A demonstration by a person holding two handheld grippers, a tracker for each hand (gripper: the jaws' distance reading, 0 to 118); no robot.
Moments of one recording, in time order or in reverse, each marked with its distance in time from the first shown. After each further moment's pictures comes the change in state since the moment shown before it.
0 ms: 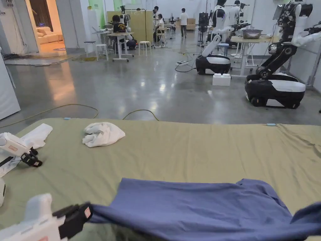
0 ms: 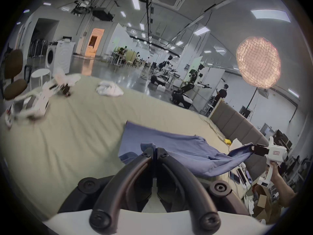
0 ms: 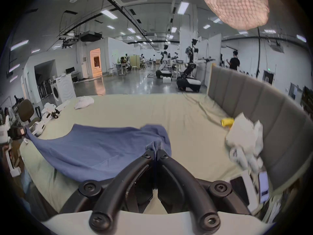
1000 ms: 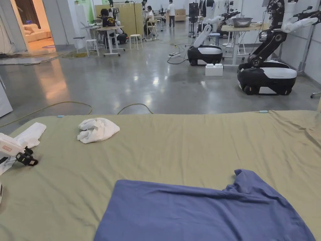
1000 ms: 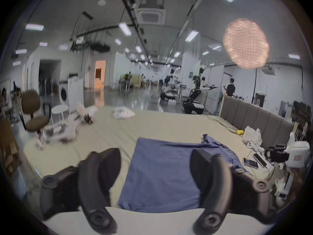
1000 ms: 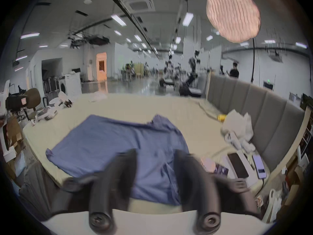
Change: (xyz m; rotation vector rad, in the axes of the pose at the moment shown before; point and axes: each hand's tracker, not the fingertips) left arm 0.106 -0.048 0.116 0.240 0.176 -0.304; right arm -0.084 -0.086 0.134 0.171 0.020 0.101
